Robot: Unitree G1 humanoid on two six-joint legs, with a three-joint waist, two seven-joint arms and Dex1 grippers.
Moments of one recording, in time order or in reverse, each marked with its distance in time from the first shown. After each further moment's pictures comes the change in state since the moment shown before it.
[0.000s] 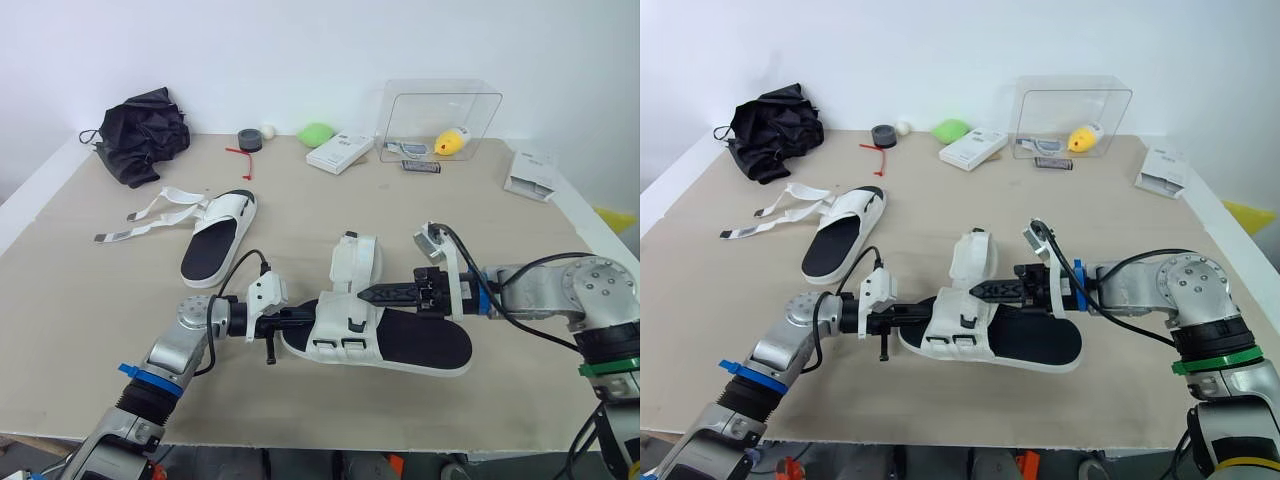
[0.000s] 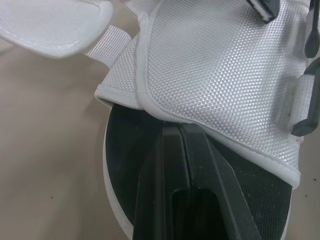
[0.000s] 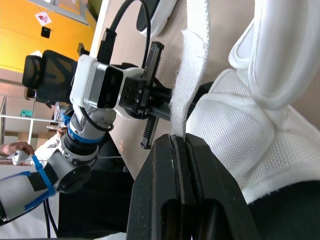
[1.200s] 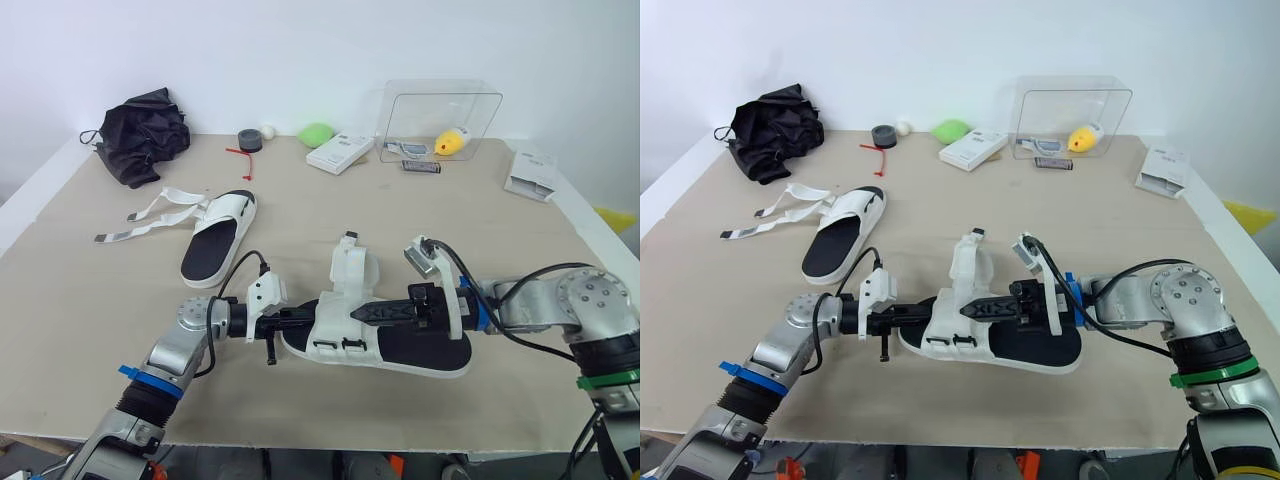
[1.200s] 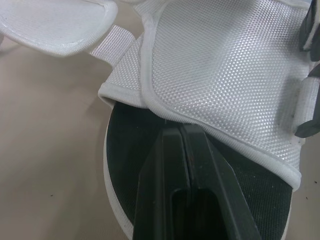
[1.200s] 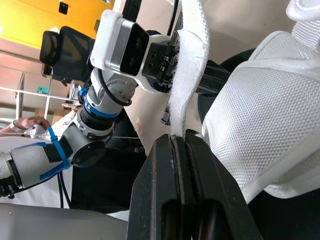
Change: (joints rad) left arm 0.007 -0.003 0.003 -0.001 -0.007 0.002 0.008; right arm 0.008 0.020 0.000 -0.061 0.000 0.028 0.061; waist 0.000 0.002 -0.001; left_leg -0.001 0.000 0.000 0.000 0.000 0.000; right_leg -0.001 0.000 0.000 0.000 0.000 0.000
